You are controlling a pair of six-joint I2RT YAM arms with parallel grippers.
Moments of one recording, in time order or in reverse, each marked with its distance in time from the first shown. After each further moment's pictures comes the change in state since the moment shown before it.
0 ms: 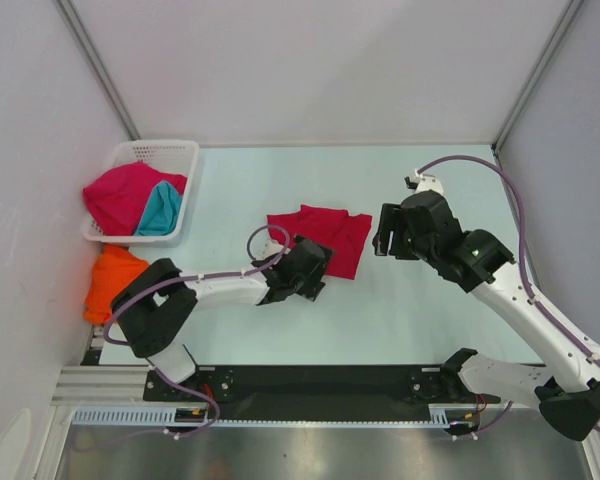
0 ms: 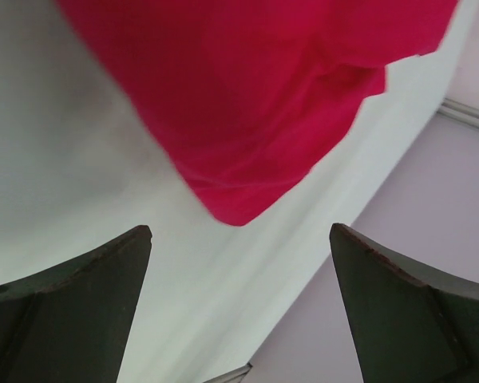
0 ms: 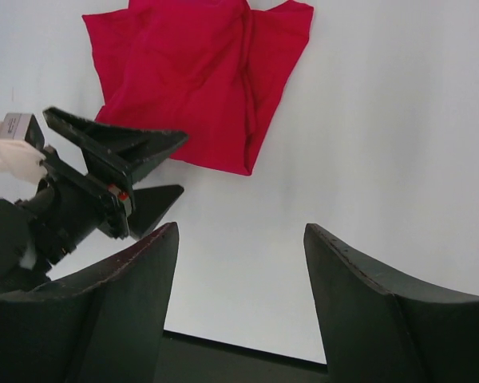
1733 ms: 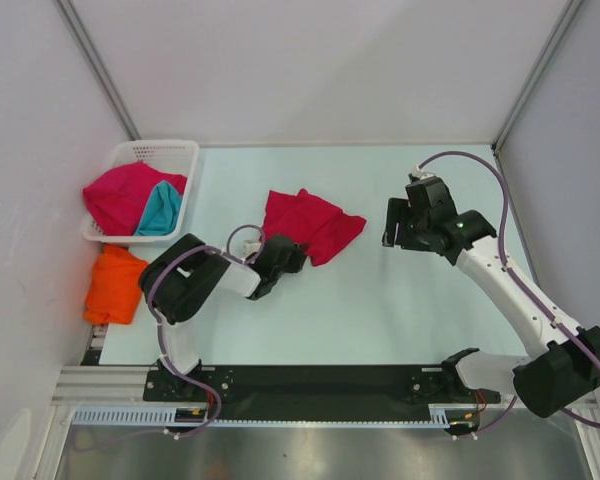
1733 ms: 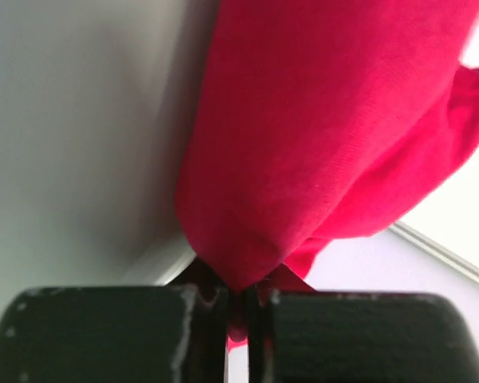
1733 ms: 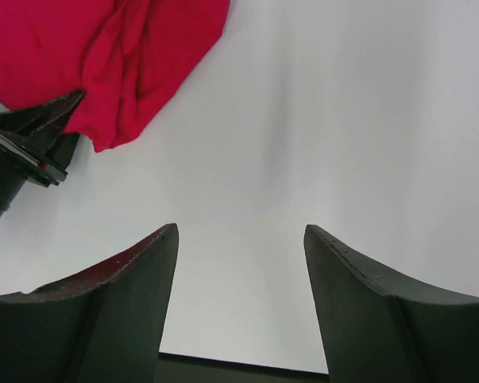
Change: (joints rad) left arm 0.229 0.249 -0.151 0.526 0.023 -0.105; right arm -0.231 0.155 -0.043 0.051 -0.140 -0.094
